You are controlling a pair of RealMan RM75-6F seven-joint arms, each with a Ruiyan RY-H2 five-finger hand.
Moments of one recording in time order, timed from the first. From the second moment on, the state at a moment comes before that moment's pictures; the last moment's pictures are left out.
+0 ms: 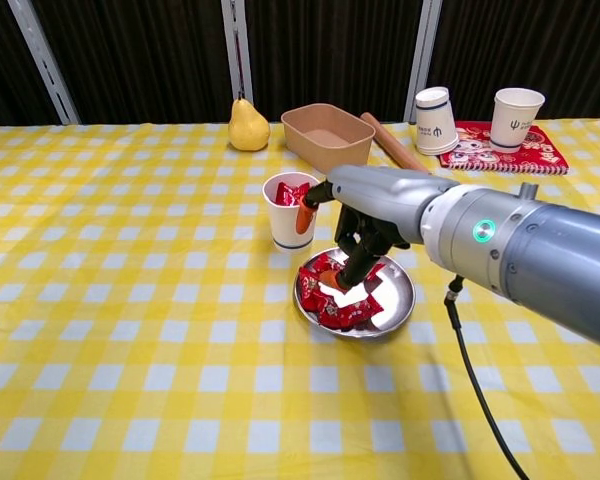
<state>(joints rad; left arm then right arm) -0.16 -1.02 -0.02 -1.77 1.27 1.24 0.07 0.91 -1.70 0.19 -1.80 -0.69 1.21 -0.67</state>
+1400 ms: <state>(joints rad) -0.17 -1.02 -0.02 -1.78 1.25 1.23 0.09 0.87 -1.75 0.17 -1.57 -0.62 1.07 -0.63</state>
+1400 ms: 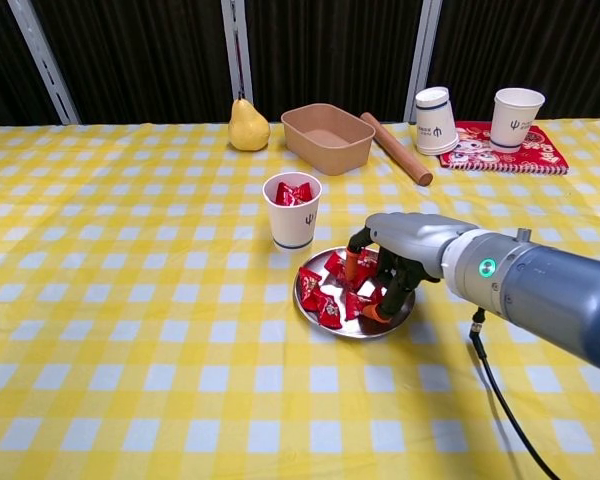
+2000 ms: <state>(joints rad) -0.17 -1.02 -0.02 -1.78 1.25 1.24 0.09 0.85 -1.73 0.17 -1.60 -0.62 1.08 -0.64</state>
